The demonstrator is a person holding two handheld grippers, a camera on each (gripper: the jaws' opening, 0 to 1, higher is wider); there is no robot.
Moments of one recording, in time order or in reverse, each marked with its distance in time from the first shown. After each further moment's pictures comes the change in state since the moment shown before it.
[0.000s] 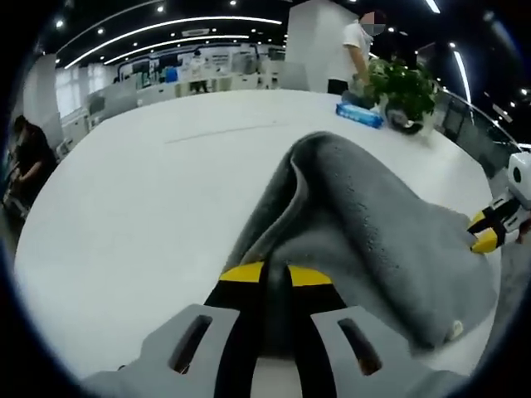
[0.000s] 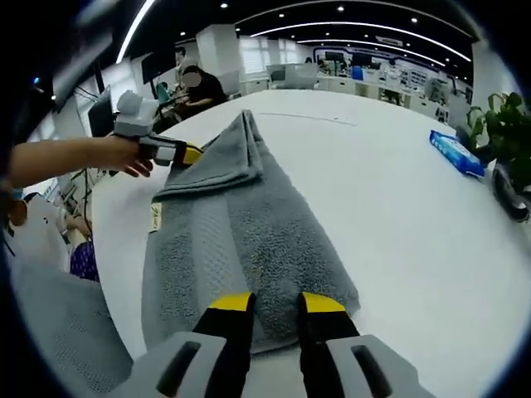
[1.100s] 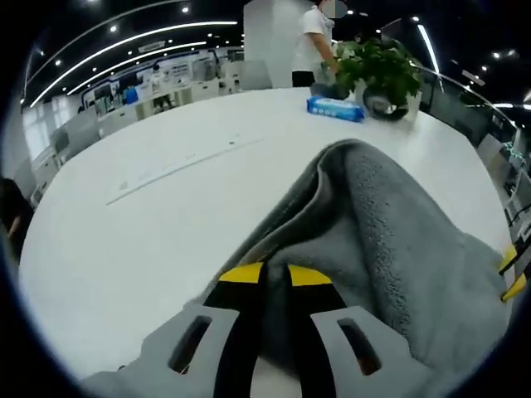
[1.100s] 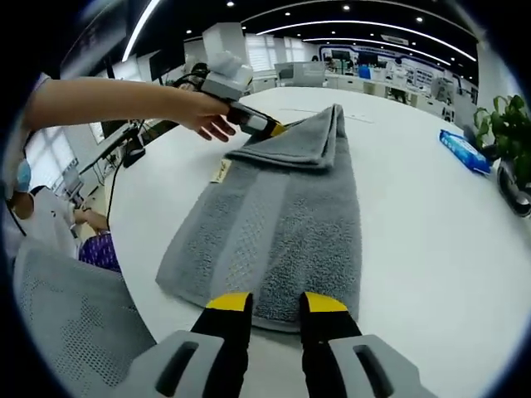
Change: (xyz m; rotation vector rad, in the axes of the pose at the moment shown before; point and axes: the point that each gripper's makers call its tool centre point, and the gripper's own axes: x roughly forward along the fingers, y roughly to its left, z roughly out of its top) left arm 0.082 -0.031 0.060 0.179 -0.003 -0.116; right arm -0.007 0.045 -0.016 -0.011 0.007 0.032
